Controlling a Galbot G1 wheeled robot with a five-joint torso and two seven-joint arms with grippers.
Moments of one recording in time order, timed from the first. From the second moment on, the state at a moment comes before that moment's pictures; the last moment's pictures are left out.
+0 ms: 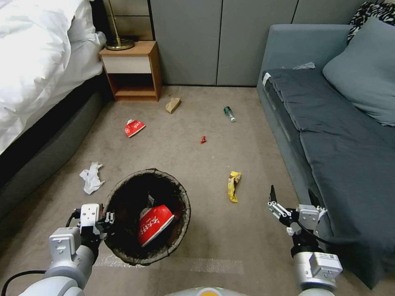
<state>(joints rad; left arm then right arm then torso) 1.84 -1.45 -0.78 -2.50 -0.21 0.68 -0.03 -1.84 1.44 0.46 2.28 -0.02 0.02 0.29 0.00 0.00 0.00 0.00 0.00</state>
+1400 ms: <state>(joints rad) 1.84 -1.45 -0.78 -2.50 -0.21 0.68 -0.03 -1.84 1.44 0.46 2.28 -0.02 0.02 0.29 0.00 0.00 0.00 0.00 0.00</state>
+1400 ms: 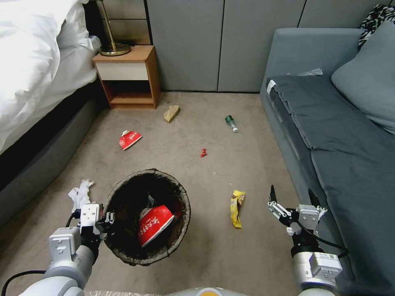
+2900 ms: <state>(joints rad) 1.84 -1.46 -0.78 -2.50 -0.21 0.65 -0.03 -1.77 1.41 0.40 2.25 0.04 -0.12 0.31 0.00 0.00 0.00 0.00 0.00</state>
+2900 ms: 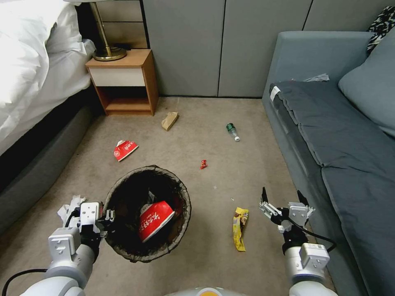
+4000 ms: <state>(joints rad) 1.85 -1.45 -0.79 -2.50 -0.23 0.64 -0.03 -1.39 1.31 0.23 1.69 0.41 -0.37 0.26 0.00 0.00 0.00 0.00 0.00</state>
